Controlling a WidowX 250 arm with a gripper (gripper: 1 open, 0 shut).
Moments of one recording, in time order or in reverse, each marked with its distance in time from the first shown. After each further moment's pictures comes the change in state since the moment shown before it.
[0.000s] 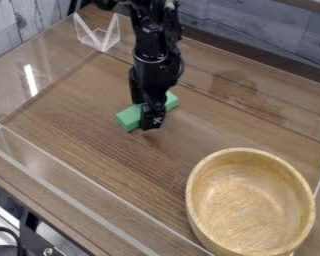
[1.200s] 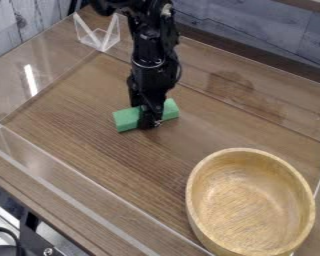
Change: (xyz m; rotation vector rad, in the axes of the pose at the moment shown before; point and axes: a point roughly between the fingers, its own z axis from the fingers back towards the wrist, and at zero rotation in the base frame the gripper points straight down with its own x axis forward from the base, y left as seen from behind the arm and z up) arm 0.000 0.004 -0.010 0.000 -0.014 0.065
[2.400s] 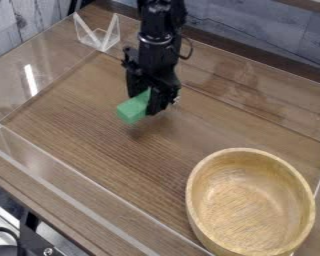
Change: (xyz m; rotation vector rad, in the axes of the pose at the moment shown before) arm 0.005 0.001 0.027 -0.043 0.084 0.392
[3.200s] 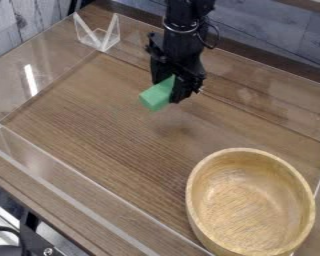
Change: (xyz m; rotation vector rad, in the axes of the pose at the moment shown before) arm 0.024 -0.015 0.021 0.044 -0.106 -0.074
